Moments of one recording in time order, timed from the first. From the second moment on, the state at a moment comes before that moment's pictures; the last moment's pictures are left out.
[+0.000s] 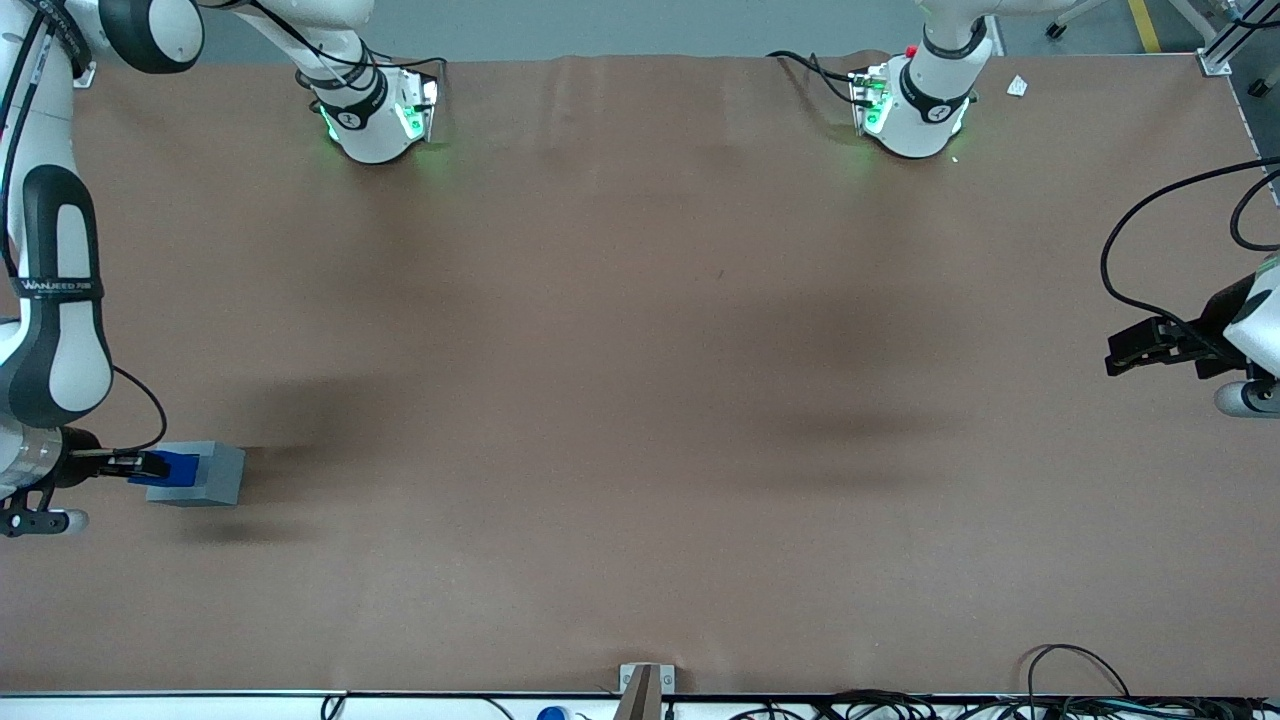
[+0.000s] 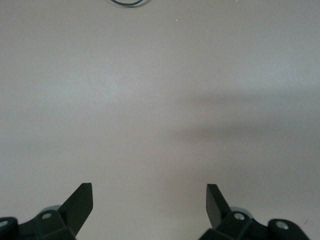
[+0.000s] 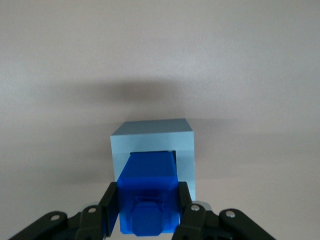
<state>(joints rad) -0.22 0.70 -0.05 -1.33 0.03 1.97 -0.26</state>
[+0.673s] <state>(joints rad) -0.23 0.70 -0.05 -1.33 0.03 1.96 -0.27</state>
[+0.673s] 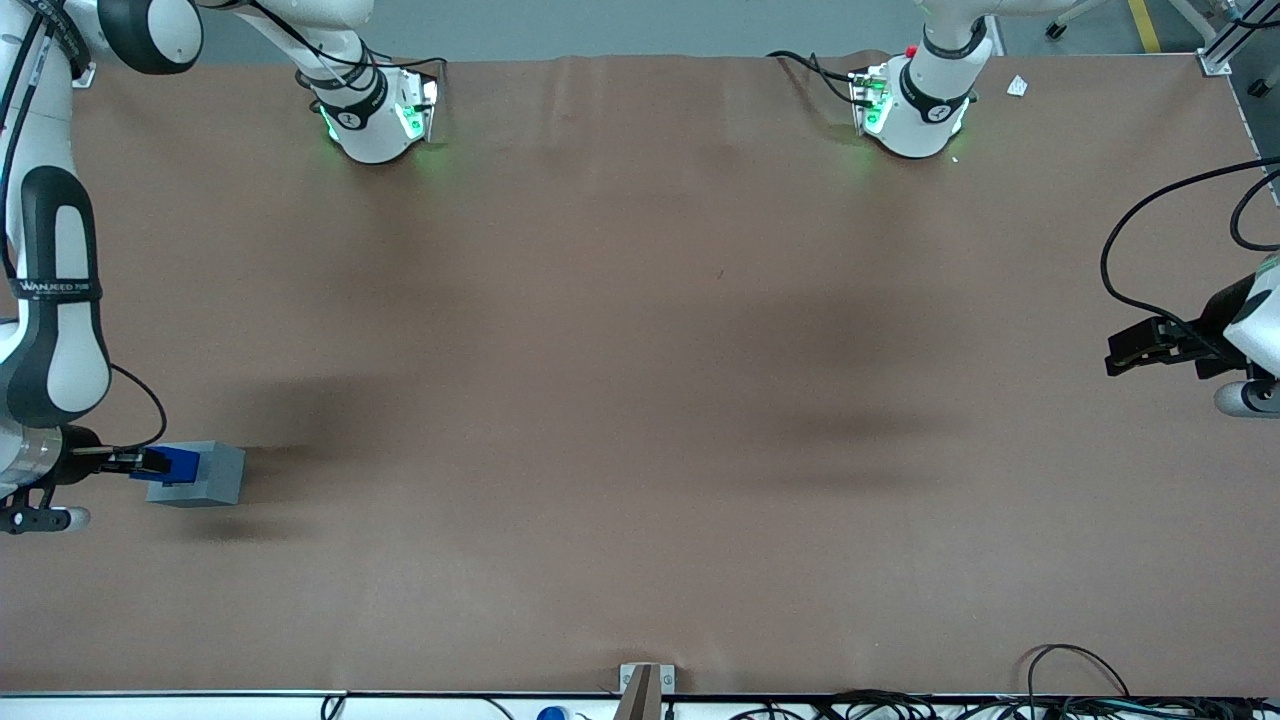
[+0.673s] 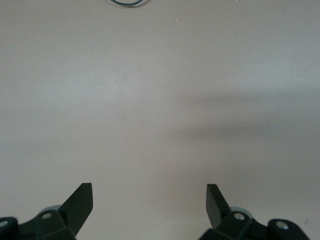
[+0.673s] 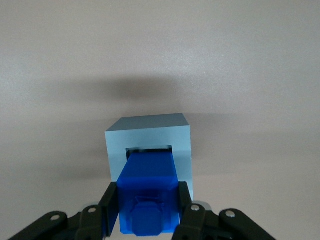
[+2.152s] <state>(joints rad) -0.23 0.70 -0.05 -1.33 0.03 1.96 -0.27</state>
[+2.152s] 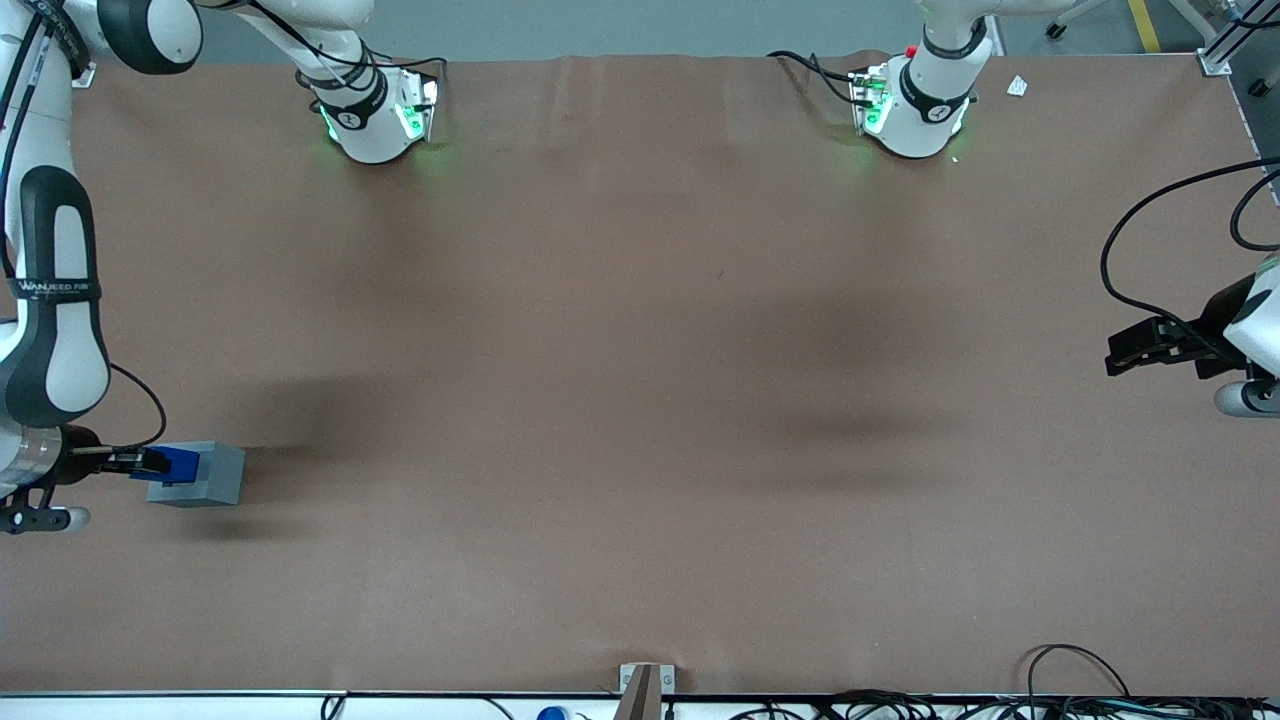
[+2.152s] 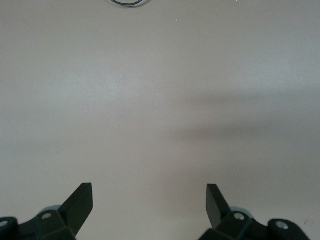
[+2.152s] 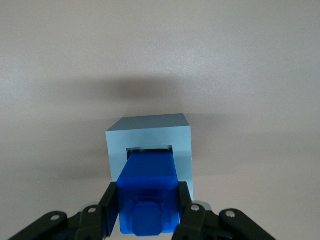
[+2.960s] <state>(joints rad) -0.23 0.70 -0.05 -1.33 0.03 1.96 -0.30</state>
